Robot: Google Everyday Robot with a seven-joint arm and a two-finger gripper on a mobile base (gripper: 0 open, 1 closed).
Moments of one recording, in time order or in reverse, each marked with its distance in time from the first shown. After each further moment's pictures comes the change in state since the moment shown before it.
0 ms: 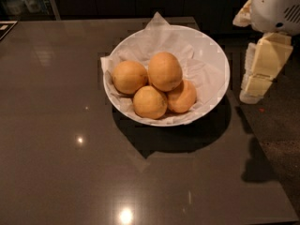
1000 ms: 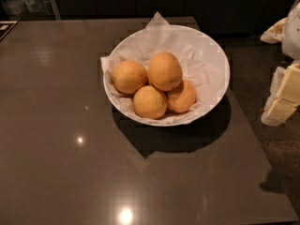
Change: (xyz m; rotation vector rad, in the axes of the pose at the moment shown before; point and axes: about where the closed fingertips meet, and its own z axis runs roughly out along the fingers) arm 0.047 0.021 0.010 0.051 -0.022 0.088
